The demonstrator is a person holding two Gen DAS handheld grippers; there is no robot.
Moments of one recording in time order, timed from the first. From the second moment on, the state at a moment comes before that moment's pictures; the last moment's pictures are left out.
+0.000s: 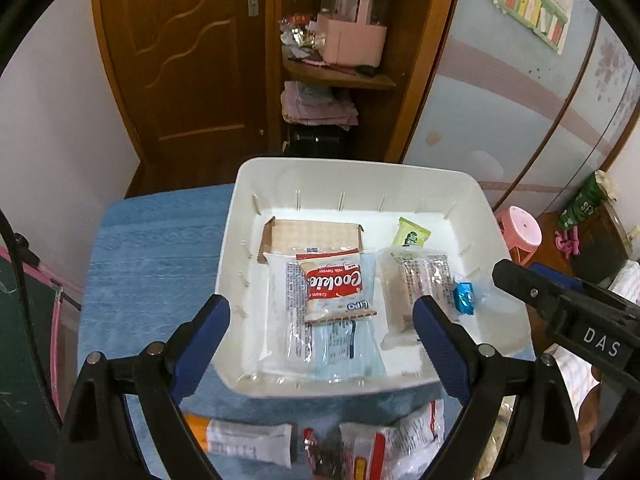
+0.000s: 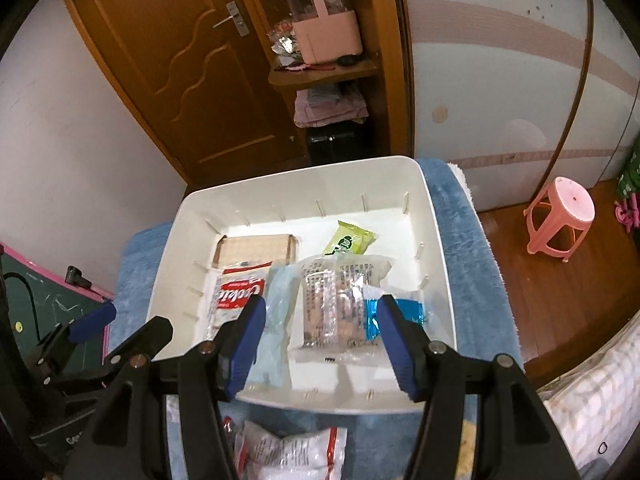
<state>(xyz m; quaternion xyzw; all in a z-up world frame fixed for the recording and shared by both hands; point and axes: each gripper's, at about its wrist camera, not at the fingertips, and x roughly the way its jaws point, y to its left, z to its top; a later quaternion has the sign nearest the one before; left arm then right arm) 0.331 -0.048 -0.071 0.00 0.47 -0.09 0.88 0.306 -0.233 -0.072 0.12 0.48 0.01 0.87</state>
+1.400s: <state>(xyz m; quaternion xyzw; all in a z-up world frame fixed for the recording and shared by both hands) 0.200 0.016 -0.095 0.16 0.46 -0.15 0.86 0.190 -0.152 -0.125 0.09 0.54 0.14 0.83</state>
